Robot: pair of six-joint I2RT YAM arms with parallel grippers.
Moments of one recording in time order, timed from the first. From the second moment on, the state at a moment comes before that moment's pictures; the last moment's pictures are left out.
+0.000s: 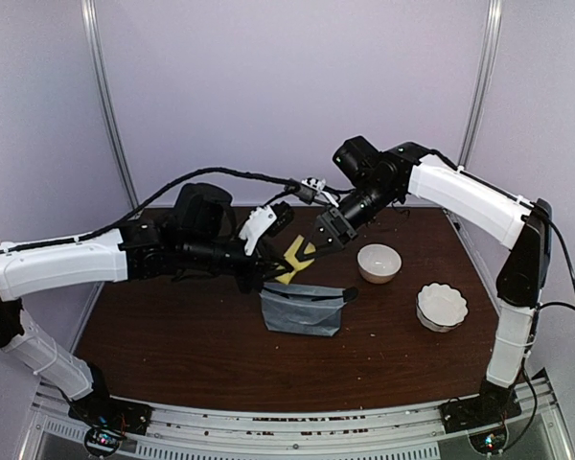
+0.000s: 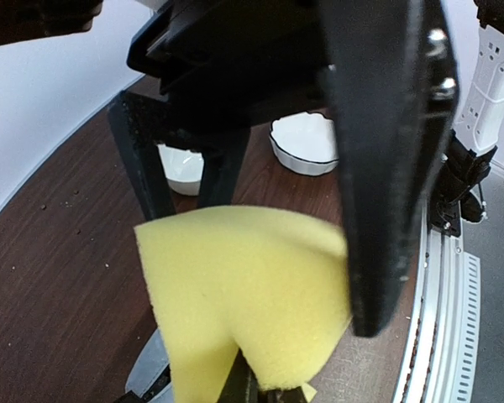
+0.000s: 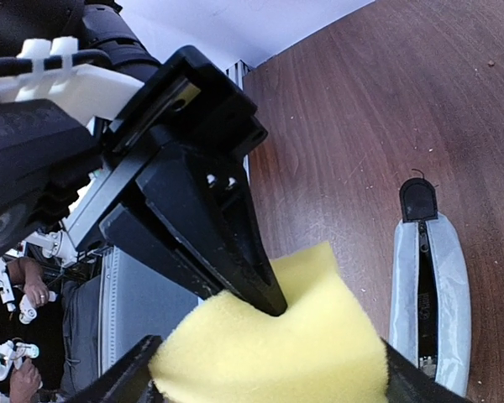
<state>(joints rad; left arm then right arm) -0.97 1.43 1.16 -0.22 0.22 0.03 0.70 1.91 1.93 -1.11 -0.96 -0.25</state>
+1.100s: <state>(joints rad) -0.97 1.49 1.23 -0.29 0.30 0.03 0.70 1.76 1.75 -1.02 -0.89 -0.42</state>
